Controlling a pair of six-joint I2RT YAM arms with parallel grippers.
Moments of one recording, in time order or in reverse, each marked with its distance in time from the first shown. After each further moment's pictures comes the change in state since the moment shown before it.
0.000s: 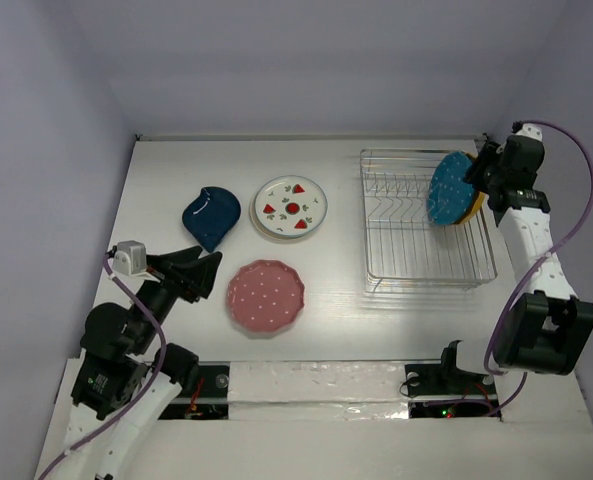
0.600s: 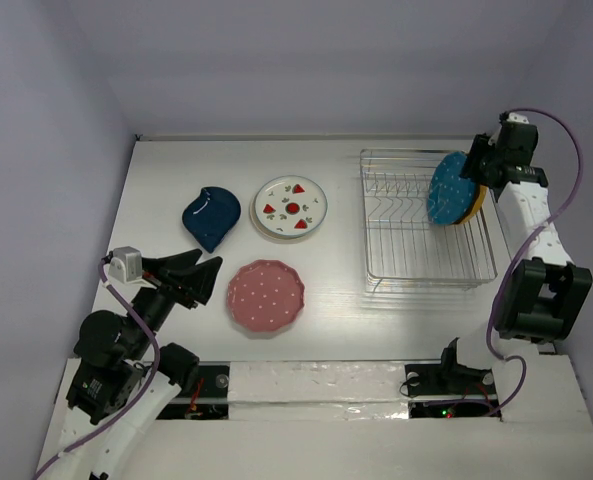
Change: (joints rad) left arm -0.065 -0.044 0.000 -0.001 -0.024 0.000; right arm -0.001 0.179 0.185 -0.153 -0.048 -0.119
